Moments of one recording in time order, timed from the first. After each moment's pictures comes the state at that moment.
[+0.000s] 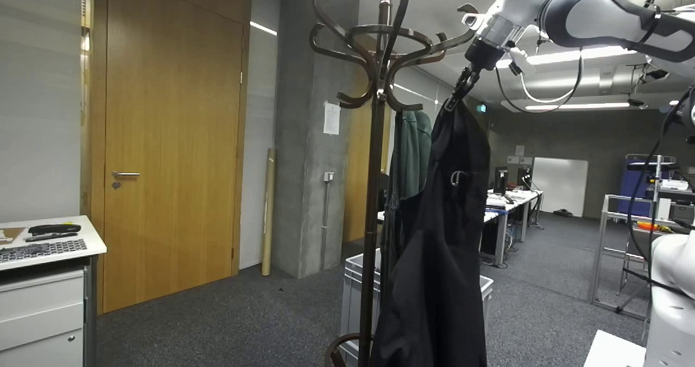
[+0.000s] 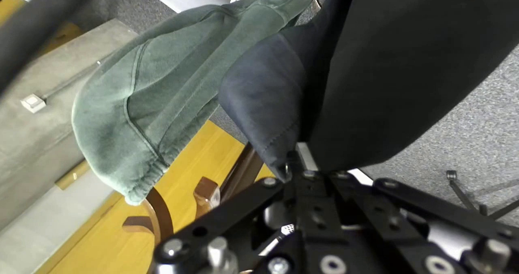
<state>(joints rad) 0.28 -0.32 0.35 -1.60 -0.38 1.78 -0.01</state>
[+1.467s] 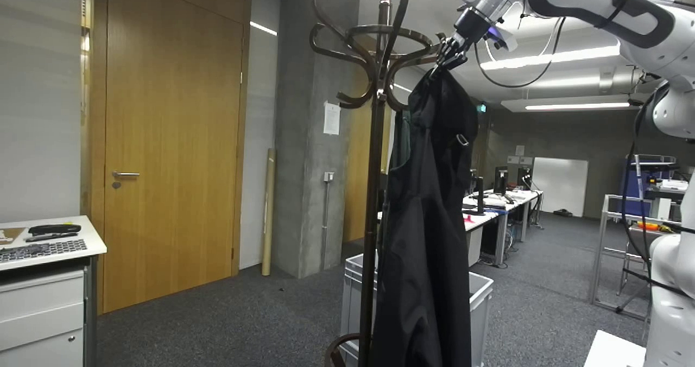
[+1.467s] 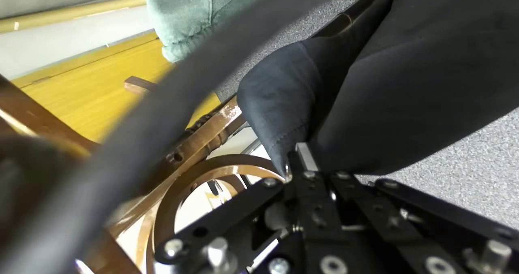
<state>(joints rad) 0.29 -0.14 0.32 -1.27 -0.35 1.77 -0.60</state>
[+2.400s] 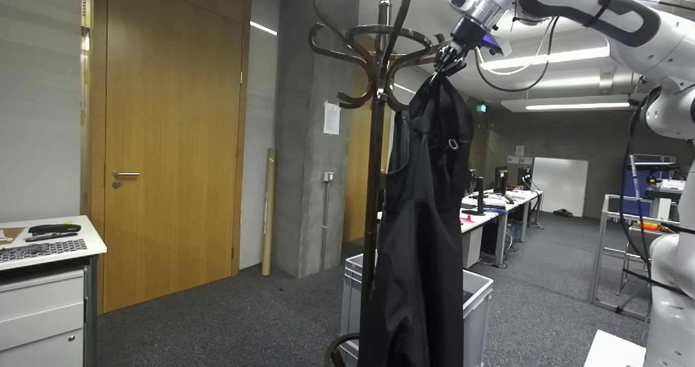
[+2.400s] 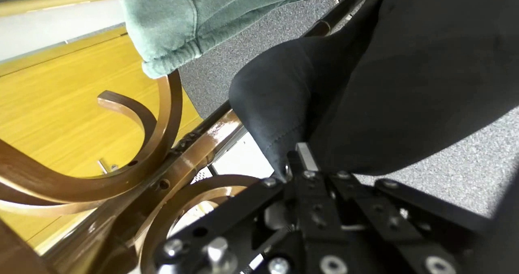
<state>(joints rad) 0.29 -0.11 0.24 -1.23 -0.23 1.73 -0.71</state>
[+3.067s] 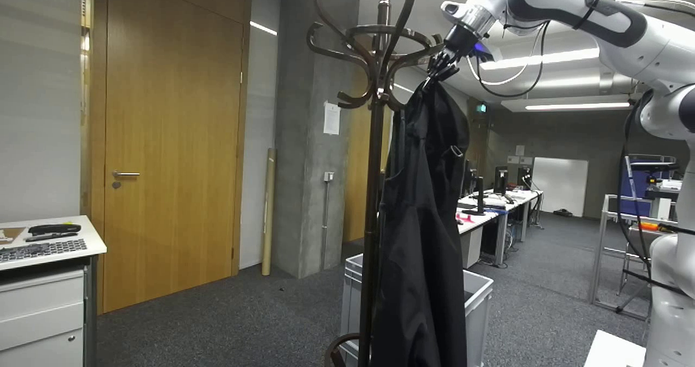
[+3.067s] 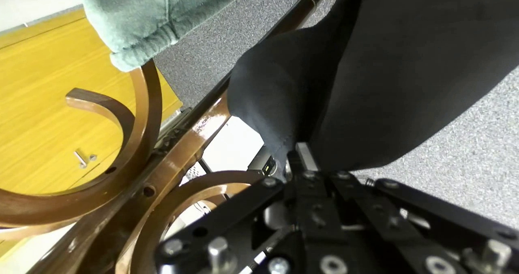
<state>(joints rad) 0.29 -0.08 0.20 -1.23 -0.11 1.77 -0.74</state>
